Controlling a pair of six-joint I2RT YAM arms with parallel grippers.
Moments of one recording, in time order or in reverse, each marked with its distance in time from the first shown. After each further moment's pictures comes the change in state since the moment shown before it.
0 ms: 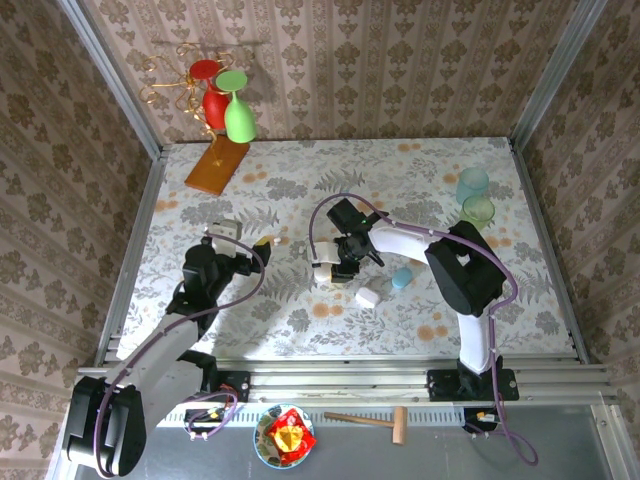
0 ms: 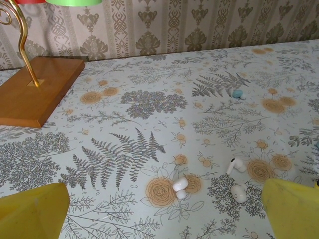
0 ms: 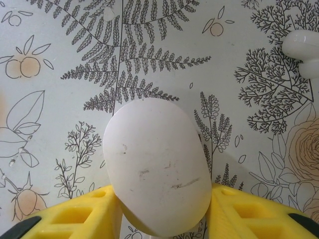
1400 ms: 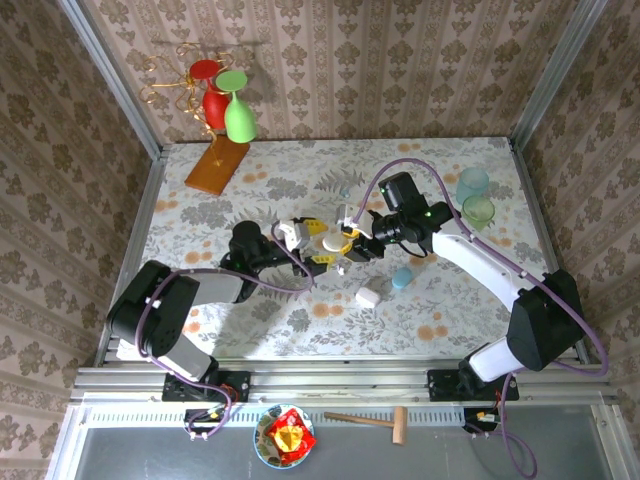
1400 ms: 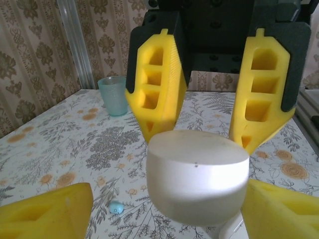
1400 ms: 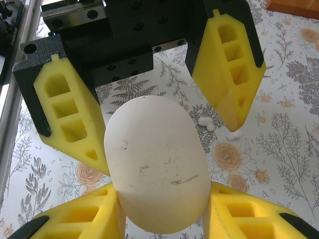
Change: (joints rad) left arm -0.229 0.670 0.226 0.669 0.791 0.157; right arm -0.145 -0.487 -0.133 -0.001 -0.323 0.239
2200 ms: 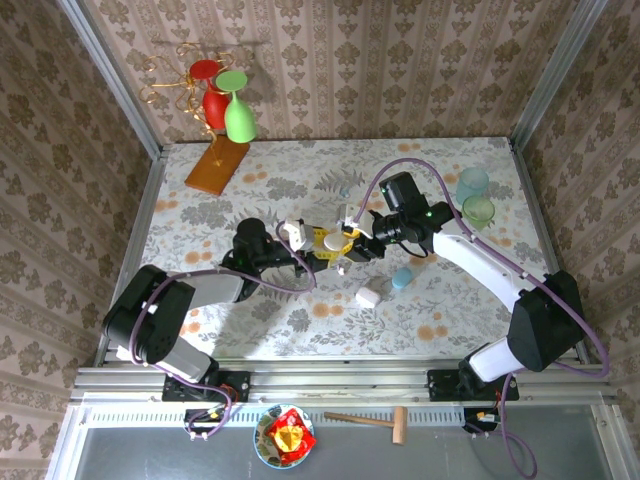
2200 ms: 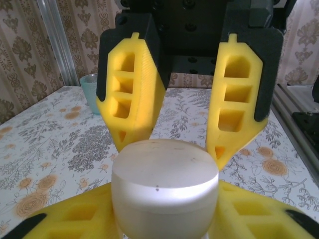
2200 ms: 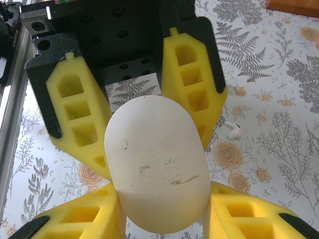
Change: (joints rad) left arm -0.029 -0.038 0.029 -0.124 0.022 0.027; right arm 0.001 -0.005 0.000 -0.006 0.000 0.010
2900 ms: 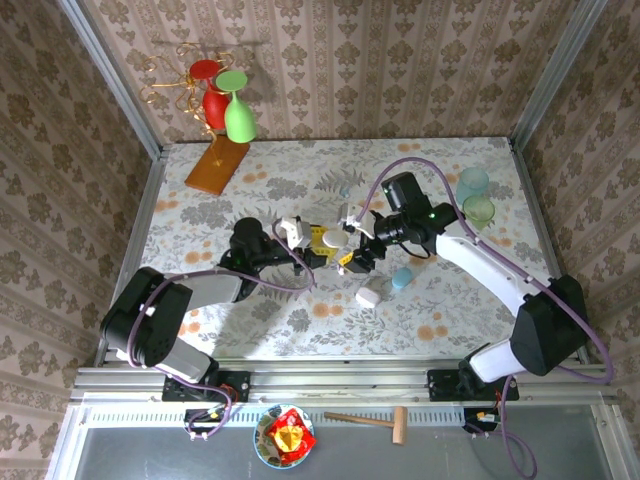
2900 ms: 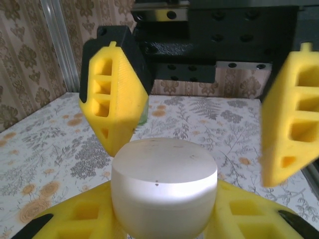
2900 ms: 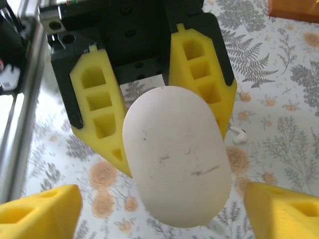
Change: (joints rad) left arm 0.015 -0.017 -0.002 0.046 0.008 -0.058; right arm -0.008 -0.033 -0.013 0.008 -0.039 0.031
